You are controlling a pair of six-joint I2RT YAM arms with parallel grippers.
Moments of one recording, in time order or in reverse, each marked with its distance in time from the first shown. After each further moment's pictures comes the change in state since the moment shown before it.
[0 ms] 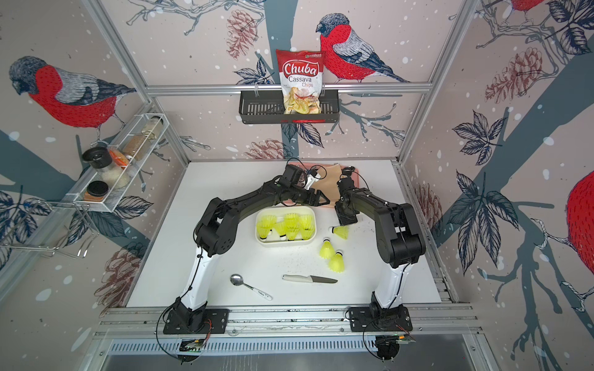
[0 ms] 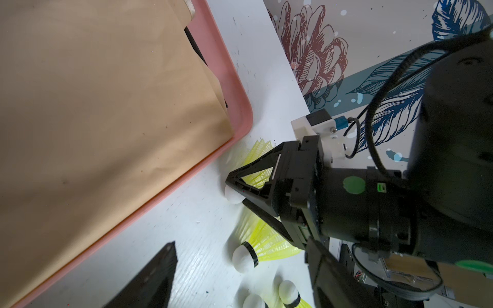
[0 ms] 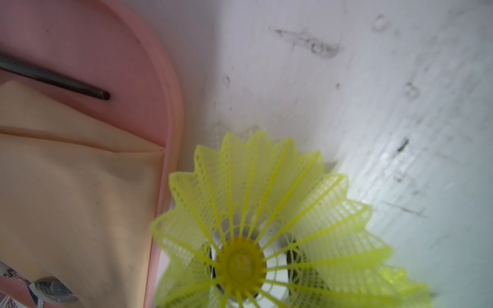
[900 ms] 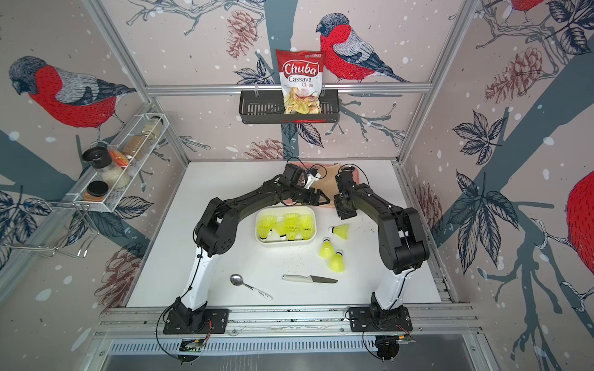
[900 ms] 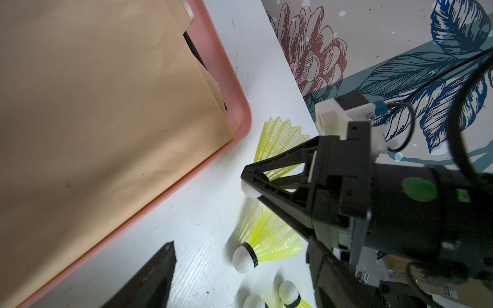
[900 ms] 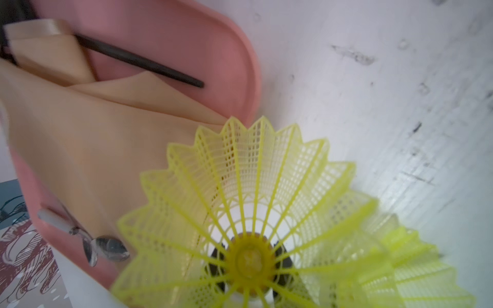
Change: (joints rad) left arm 0.000 -0.005 0.013 -0.018 -0.004 0.010; right arm 0.030 -0.075 0.065 -0.030 0.067 -0.040
